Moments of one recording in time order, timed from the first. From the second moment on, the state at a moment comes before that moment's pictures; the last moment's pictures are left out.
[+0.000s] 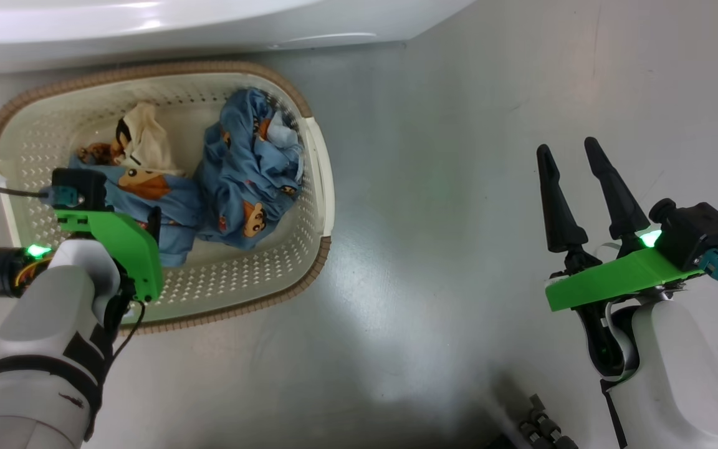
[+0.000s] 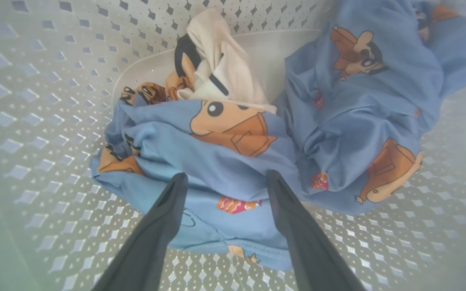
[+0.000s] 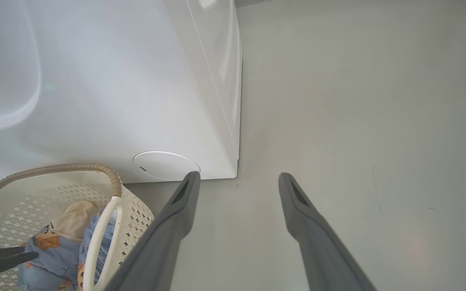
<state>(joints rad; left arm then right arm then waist) -0.99 0.16 -0.57 1.29 -0.56 -0.11 -0.07 -0.43 -0.07 0.03 0.24 0.31 0.13 -0.25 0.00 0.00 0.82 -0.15</state>
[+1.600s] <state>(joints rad) -0.88 0.11 -0.54 1.28 -0.69 -0.13 -0.24 -0.40 -0.07 0.04 0.28 0.31 0.13 -0.25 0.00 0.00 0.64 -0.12</state>
